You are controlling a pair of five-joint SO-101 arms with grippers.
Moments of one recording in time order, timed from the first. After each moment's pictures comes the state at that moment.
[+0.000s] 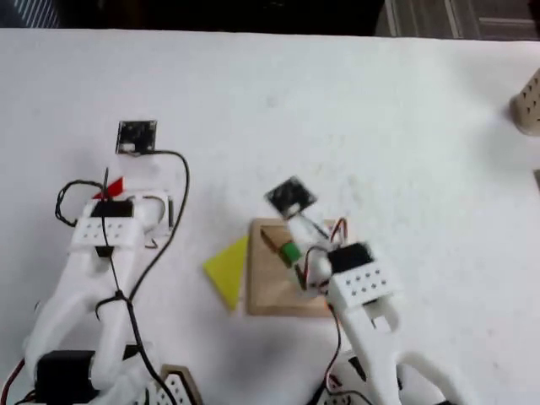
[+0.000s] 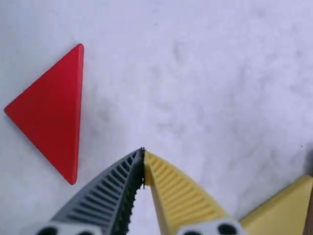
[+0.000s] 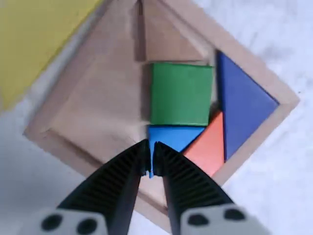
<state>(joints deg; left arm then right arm) -6.3 -20.7 51.9 44.0 1.7 -25.2 -39.6 63.8 57.1 18.7</state>
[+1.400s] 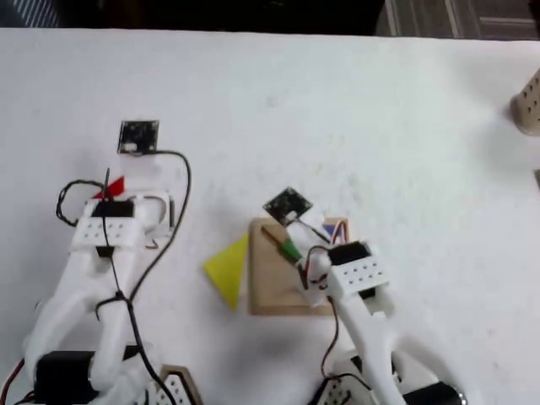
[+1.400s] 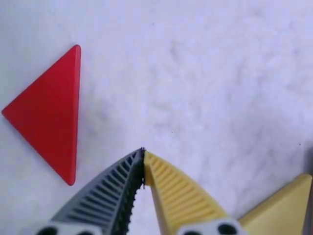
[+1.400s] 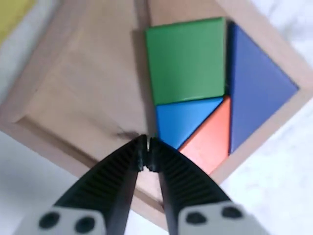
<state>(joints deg) -5.9 -20.7 51.9 44.0 1.4 -21.5 -31.7 64.9 52.4 23.9</state>
